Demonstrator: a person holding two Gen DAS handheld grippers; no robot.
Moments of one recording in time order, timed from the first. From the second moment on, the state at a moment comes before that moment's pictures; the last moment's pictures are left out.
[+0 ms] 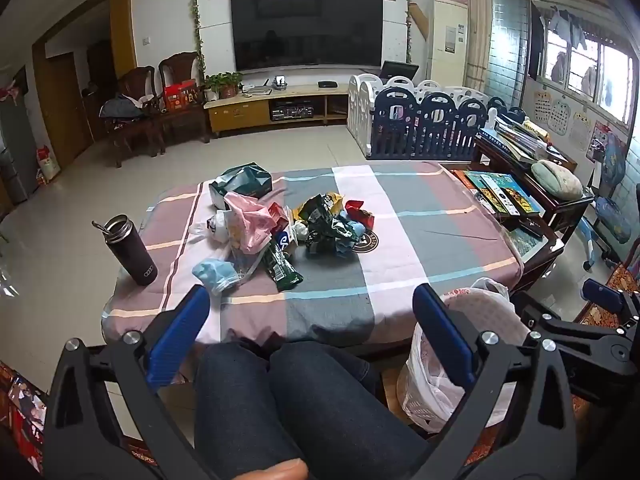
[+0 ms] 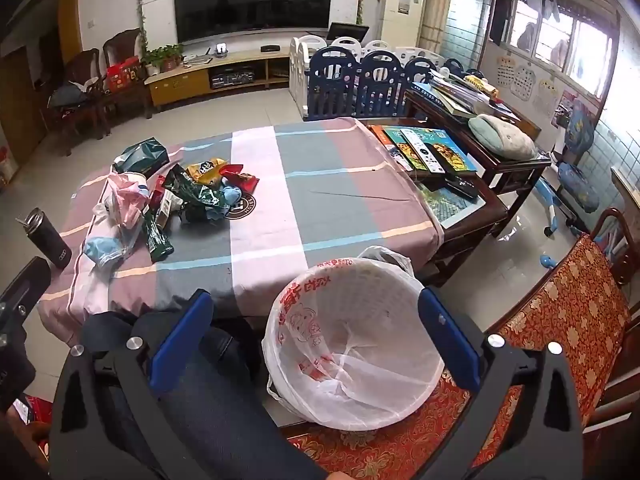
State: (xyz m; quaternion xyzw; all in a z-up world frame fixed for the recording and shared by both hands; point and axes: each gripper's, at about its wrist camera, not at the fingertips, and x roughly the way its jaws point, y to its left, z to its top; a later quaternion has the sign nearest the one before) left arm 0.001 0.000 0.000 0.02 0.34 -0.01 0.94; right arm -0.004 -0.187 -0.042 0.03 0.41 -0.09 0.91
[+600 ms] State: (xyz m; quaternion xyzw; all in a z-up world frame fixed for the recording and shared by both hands) left arm -0.002 -0.008 0.004 0.03 0.34 -0.01 0.94; right arm -0.010 -0.188 -0.032 0.02 0.41 -0.11 0.91
